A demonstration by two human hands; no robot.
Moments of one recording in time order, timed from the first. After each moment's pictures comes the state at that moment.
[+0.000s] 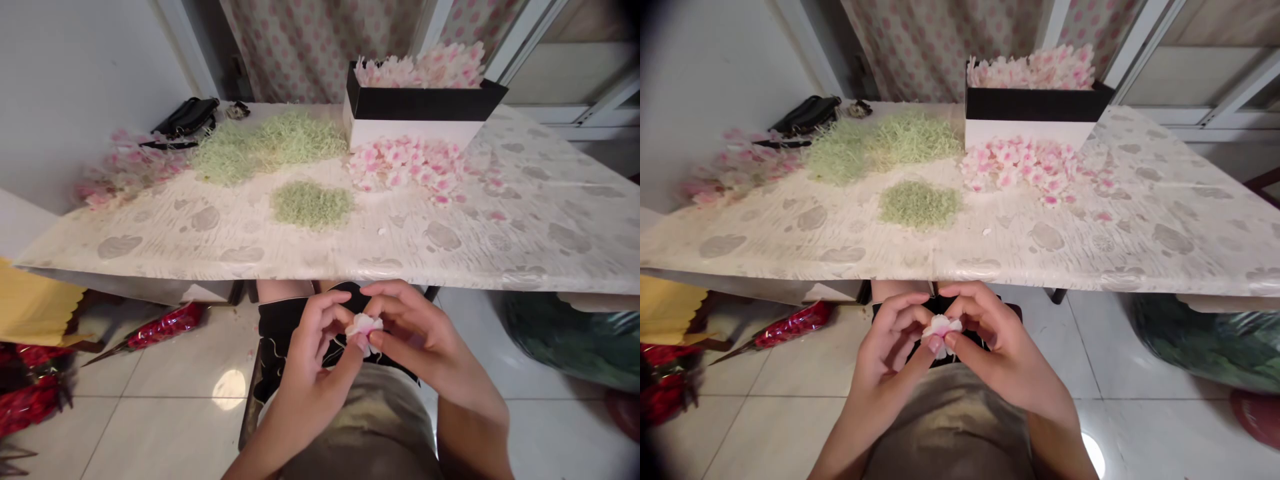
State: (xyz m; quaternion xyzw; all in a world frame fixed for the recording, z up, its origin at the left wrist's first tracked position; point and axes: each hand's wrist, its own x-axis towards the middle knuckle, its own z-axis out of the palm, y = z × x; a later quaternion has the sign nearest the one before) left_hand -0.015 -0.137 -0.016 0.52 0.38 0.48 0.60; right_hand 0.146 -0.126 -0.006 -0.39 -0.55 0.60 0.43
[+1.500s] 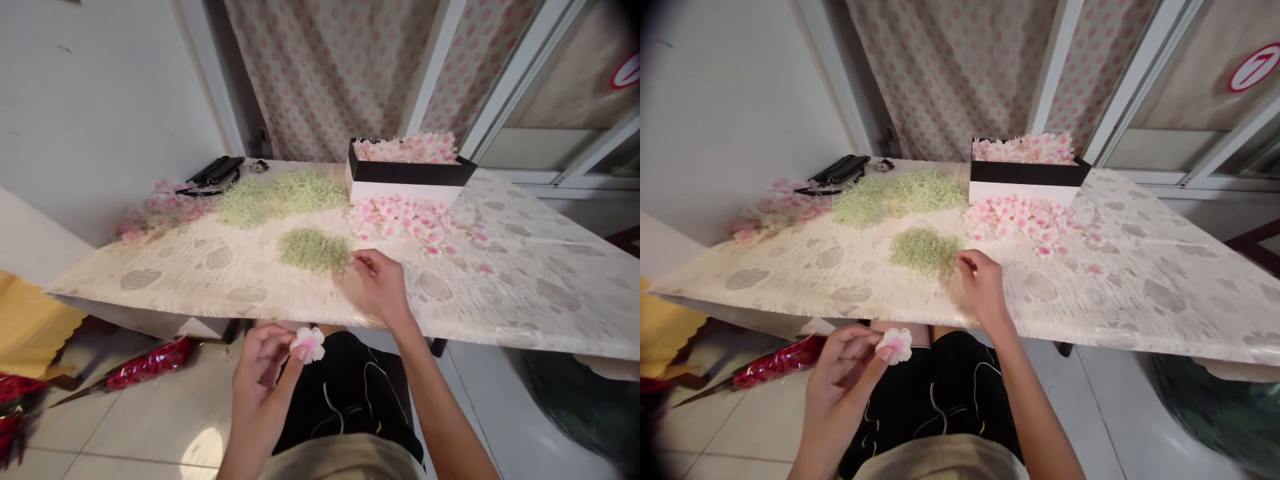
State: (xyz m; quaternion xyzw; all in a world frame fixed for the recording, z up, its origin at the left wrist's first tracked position) left_hand -0.045 -0.114 -0.018 0.48 0.51 0.61 0.37; right_hand 0.135 0.009 -0.029 -0.53 -0.63 0.22 0.51
